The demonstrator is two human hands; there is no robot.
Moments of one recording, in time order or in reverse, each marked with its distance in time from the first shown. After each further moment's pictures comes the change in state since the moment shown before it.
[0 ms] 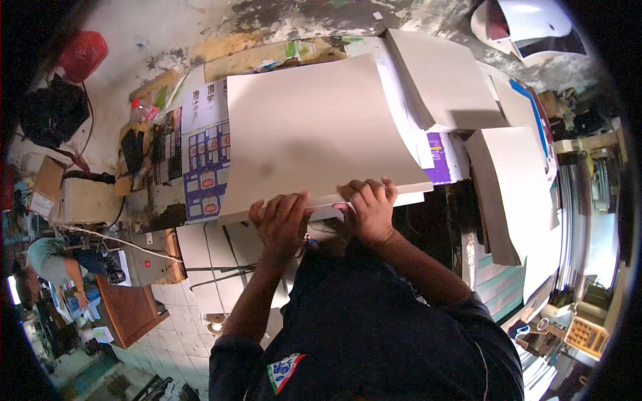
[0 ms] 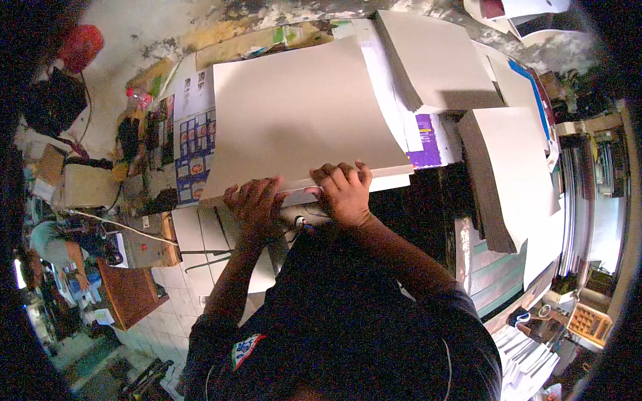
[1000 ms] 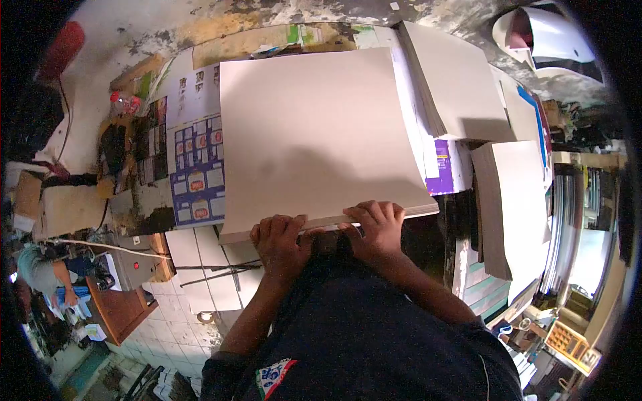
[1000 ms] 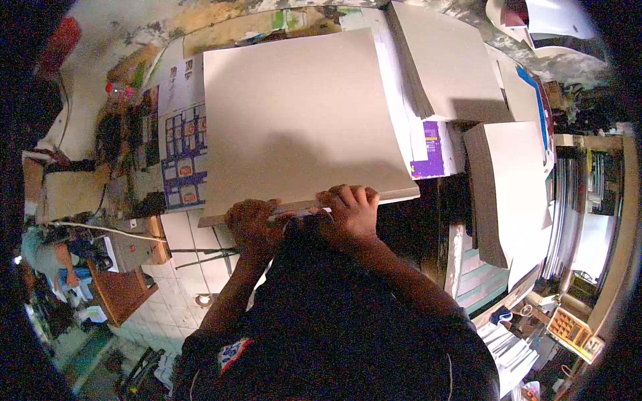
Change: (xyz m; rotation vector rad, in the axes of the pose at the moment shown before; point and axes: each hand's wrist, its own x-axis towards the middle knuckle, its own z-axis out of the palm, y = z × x) left_hand -0.003 -0.004 0.008 -0.125 -0.352 -0.312; right_hand 0.019 -0.004 -0.013 0.155 -0.317 0.167
